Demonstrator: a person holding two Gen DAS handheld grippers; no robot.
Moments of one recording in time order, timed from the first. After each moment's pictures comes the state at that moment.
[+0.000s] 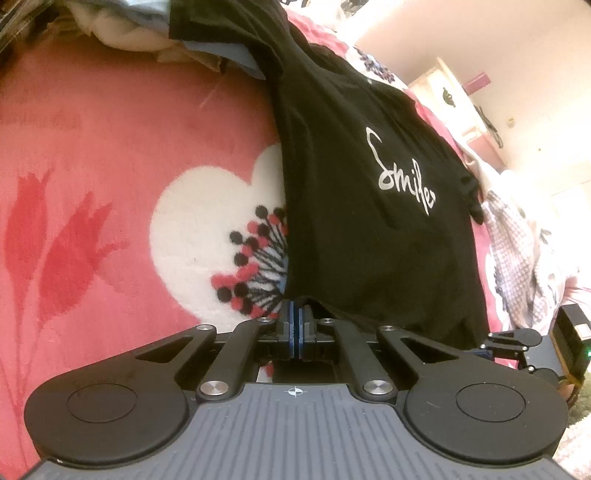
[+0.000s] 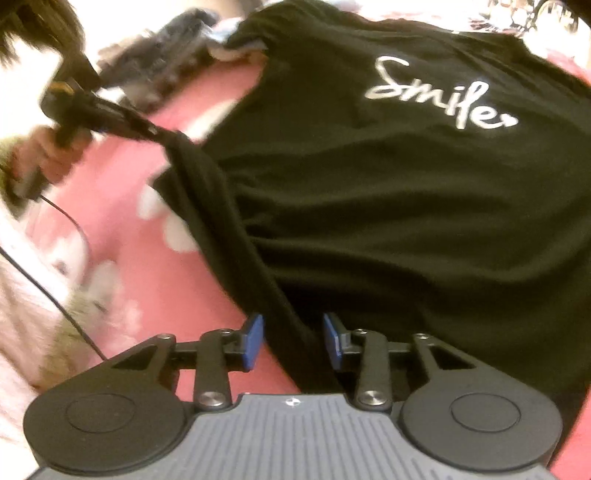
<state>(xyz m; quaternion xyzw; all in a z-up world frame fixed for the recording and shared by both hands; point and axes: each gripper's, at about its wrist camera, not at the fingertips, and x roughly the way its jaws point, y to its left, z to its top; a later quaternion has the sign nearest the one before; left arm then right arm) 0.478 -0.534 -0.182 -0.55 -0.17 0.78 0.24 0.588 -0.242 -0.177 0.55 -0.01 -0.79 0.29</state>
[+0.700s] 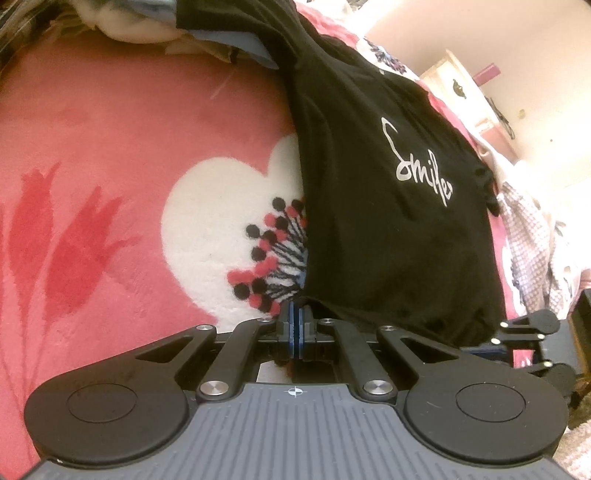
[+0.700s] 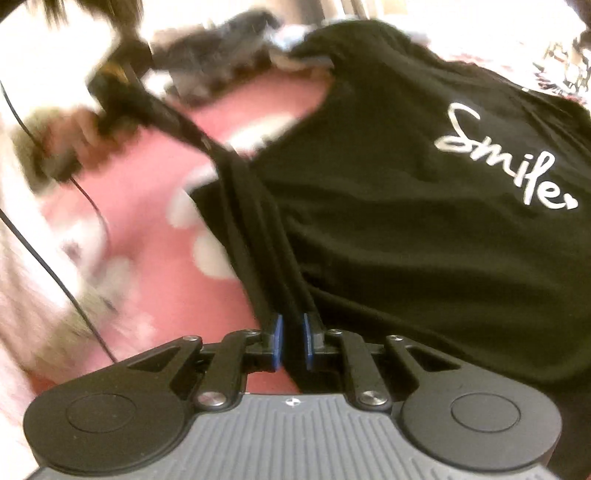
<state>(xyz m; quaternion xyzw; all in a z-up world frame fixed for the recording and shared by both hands) 0.477 -0.533 -0.192 -0.56 -0.15 0.78 0.23 0.576 -0.283 -0.179 0.49 0.09 -0.79 0.35</state>
